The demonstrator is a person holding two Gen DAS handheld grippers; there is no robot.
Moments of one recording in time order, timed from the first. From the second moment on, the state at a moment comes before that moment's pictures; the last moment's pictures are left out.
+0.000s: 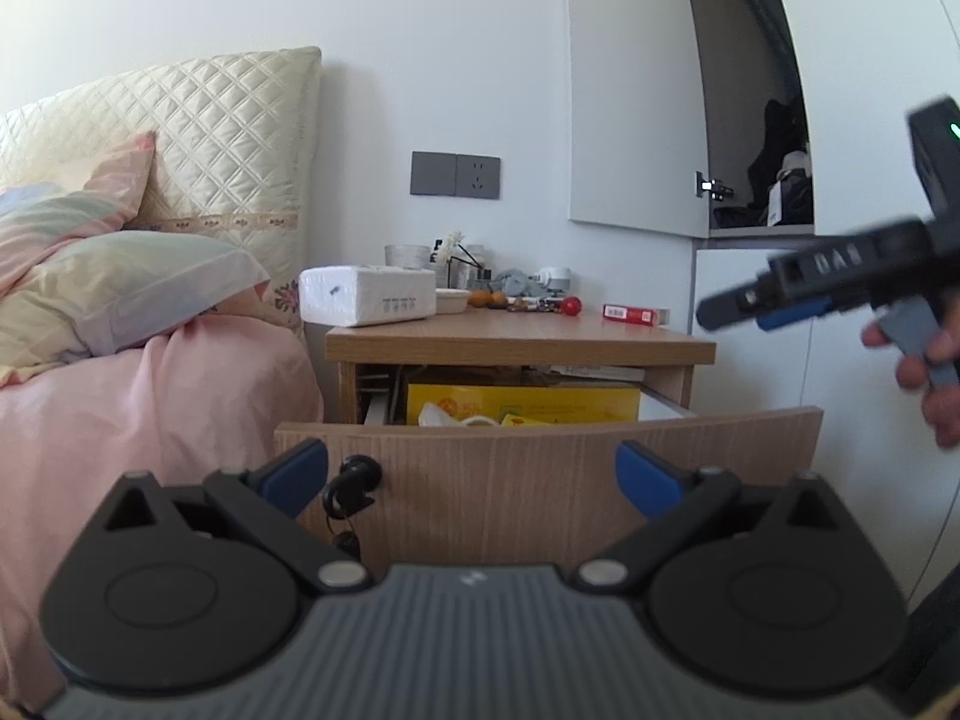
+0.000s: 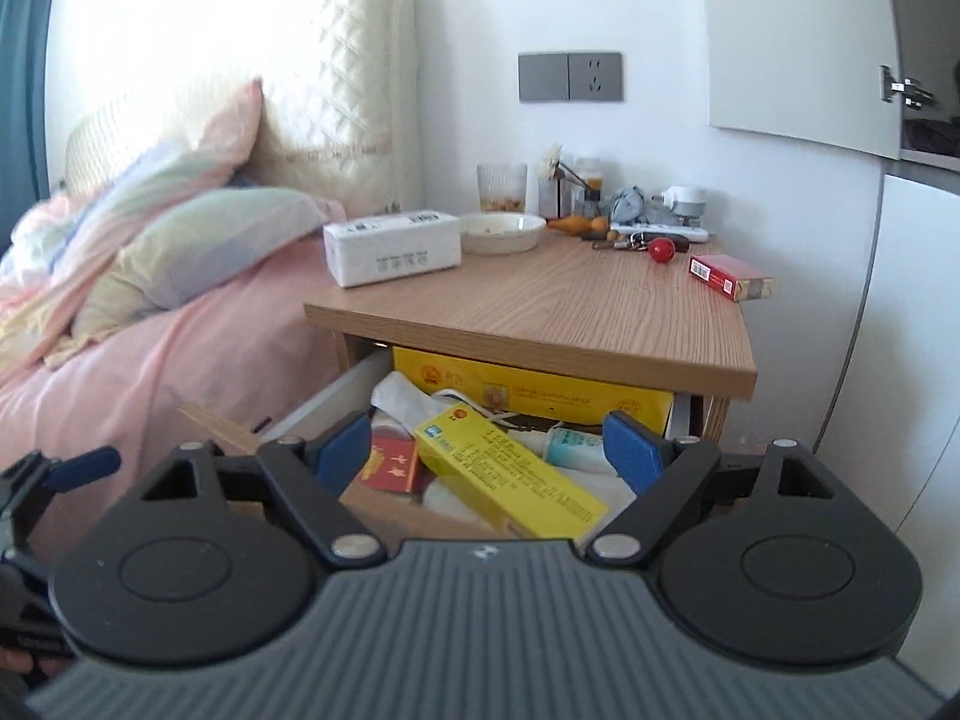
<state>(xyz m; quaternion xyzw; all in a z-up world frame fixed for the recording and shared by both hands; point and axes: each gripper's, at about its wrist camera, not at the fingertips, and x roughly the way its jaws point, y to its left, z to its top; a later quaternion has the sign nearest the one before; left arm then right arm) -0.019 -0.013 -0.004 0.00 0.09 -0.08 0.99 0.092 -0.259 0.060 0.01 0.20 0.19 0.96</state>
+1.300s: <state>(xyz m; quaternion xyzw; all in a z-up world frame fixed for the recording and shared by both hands) -0.019 -0.017 -0.008 0.02 0.09 -0.06 0.99 0.018 -0.242 -0.006 0.03 0.08 0.11 0.99</state>
